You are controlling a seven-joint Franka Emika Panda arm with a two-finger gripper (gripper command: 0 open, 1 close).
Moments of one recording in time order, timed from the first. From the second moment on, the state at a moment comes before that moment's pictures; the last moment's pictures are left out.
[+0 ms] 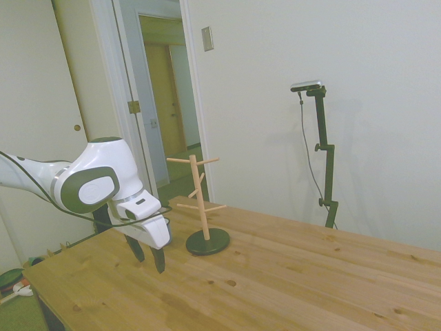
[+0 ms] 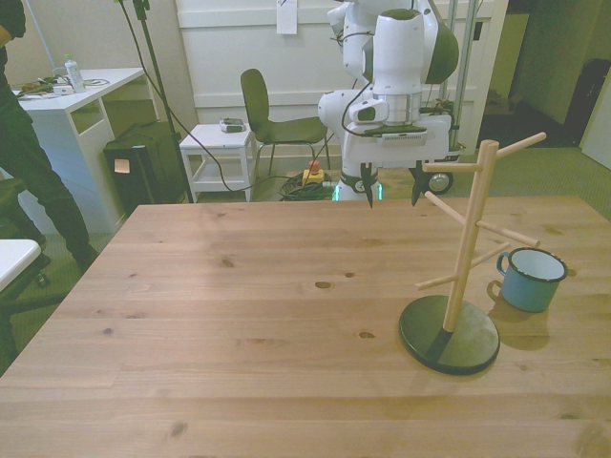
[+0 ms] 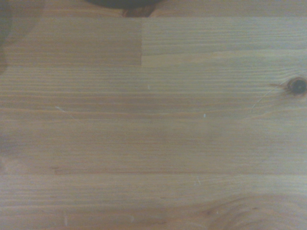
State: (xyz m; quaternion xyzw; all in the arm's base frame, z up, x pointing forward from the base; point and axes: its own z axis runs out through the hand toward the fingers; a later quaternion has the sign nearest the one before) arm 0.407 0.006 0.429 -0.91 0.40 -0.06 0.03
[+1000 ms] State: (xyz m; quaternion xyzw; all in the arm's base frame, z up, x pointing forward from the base) arm 0.469 0.124 0.524 -0.94 0.31 -0.11 0.05
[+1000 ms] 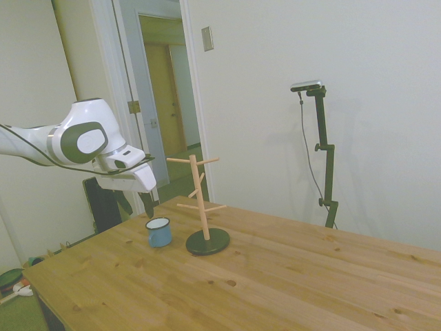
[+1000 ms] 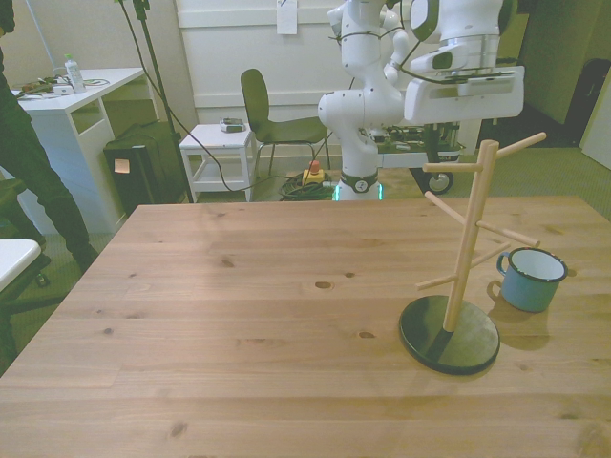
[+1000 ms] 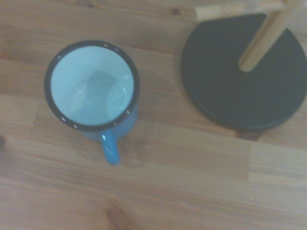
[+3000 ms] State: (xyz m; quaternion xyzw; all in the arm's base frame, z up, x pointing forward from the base) arm 0.592 0.298 0.405 -0.97 0.25 -0.08 -0.02
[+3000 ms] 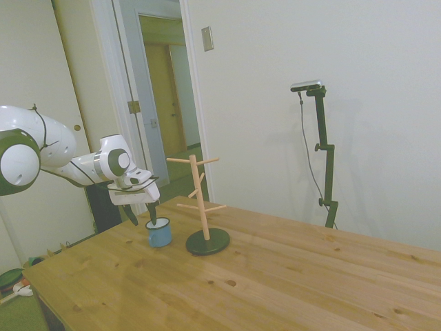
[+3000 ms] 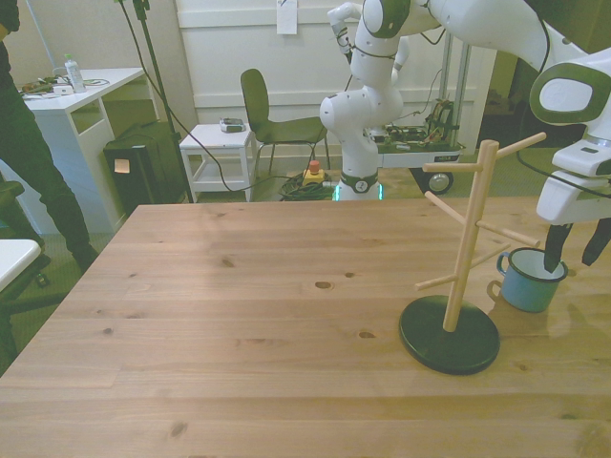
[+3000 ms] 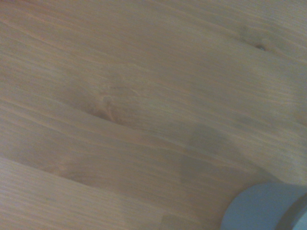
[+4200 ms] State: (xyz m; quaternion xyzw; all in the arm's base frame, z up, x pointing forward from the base) arm 0.595 0.287 0.387 -0.96 0.26 -0.07 -0.03
